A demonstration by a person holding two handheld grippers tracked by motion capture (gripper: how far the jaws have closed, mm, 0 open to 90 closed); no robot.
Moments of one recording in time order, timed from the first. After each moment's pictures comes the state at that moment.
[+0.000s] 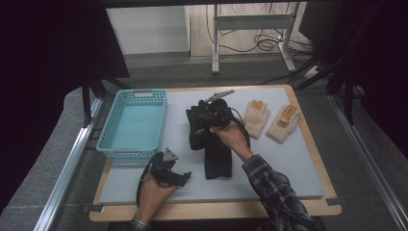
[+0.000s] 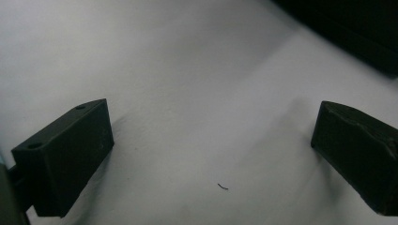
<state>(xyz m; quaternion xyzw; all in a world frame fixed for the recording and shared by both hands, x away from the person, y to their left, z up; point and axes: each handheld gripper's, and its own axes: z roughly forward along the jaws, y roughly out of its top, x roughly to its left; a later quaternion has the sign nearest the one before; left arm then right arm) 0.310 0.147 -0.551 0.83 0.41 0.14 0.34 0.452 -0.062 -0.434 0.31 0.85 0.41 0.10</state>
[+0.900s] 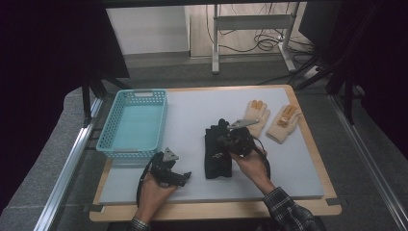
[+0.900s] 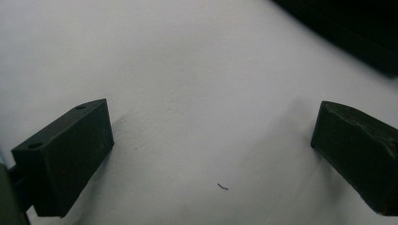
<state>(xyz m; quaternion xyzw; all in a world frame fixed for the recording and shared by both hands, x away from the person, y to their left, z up) 0.310 0.146 -0.551 0.83 0.42 0.14 0.34 0.379 -0.124 -0.470 0.35 0.83 0.41 0.12</state>
